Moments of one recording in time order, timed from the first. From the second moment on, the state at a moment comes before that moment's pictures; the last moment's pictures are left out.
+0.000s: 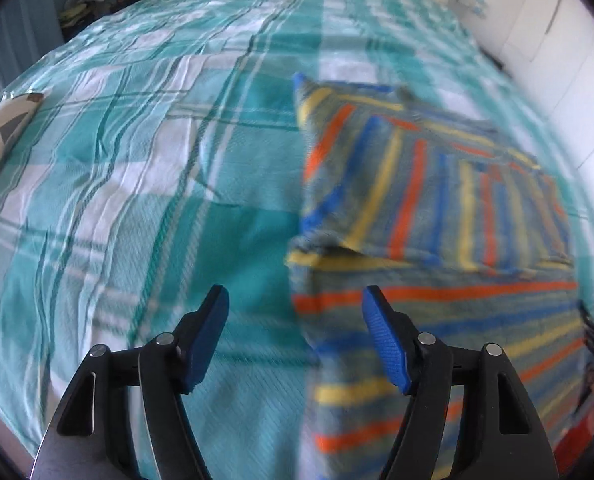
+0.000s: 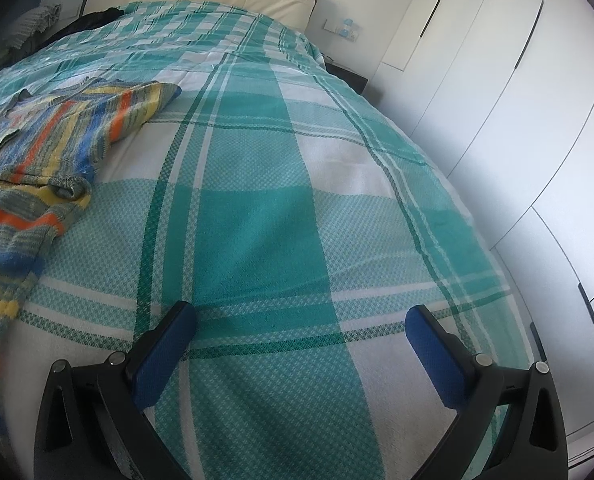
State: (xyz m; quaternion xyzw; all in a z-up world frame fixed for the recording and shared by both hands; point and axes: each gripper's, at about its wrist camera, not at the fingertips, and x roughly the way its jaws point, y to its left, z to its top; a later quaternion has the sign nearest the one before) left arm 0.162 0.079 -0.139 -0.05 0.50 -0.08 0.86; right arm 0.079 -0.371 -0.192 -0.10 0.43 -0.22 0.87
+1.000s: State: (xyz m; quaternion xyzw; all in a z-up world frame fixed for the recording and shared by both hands) left arm 0.025 0.047 -0.164 0.03 0.53 -0.12 0.84; right arm 0.072 -0.207 -0.155 -0.02 0.57 0.20 0.80
